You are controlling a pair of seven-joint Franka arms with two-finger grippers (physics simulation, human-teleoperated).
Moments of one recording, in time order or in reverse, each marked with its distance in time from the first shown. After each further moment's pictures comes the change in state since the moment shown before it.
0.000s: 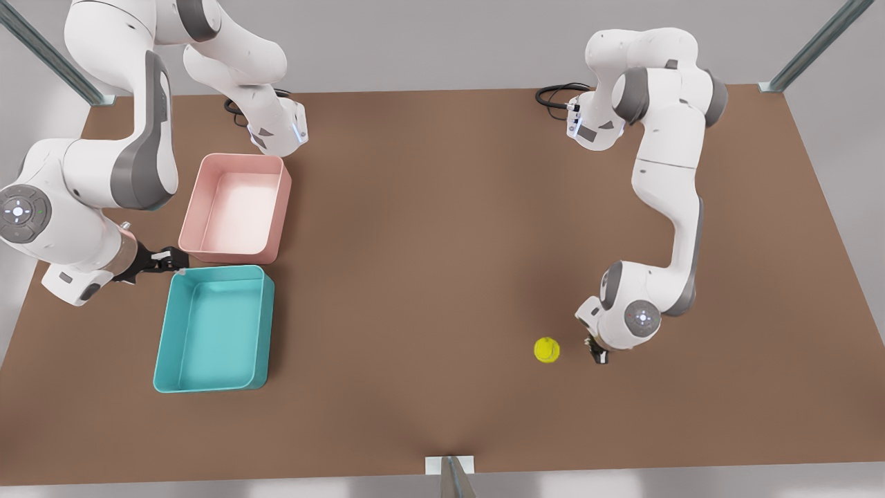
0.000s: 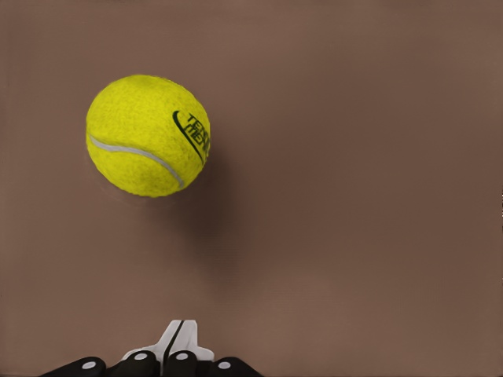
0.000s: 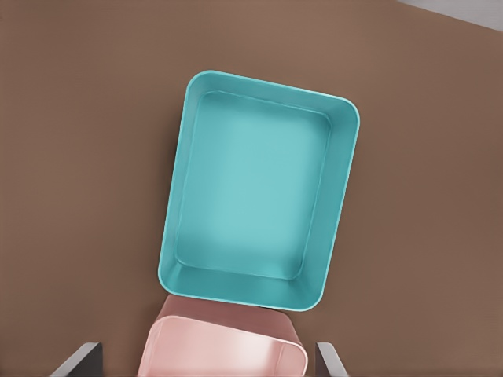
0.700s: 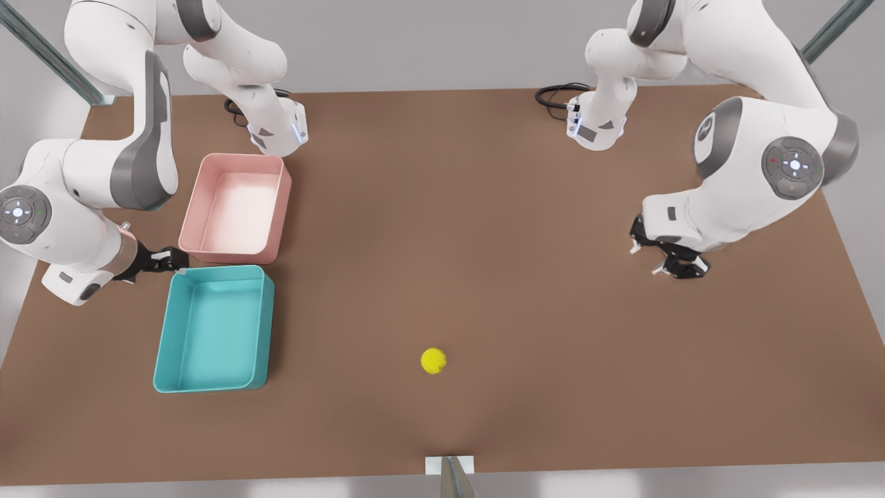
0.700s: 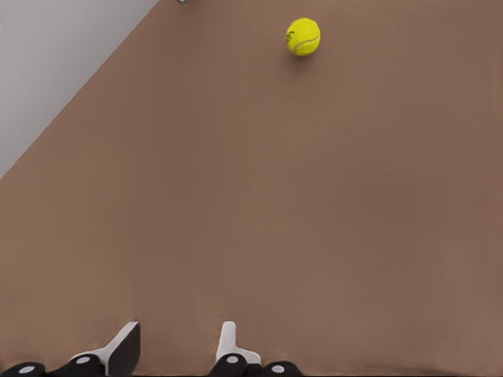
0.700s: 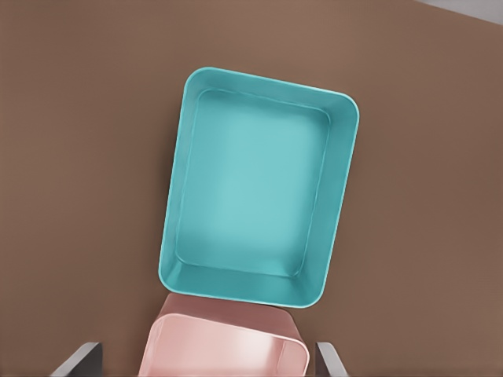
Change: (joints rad) left arm -0.029 -0.441 0.027 0.390 -0.080 -0.865 -0.757; right arm -0.001 0.000 0.000 -0.001 0.000 -0.007 0.009
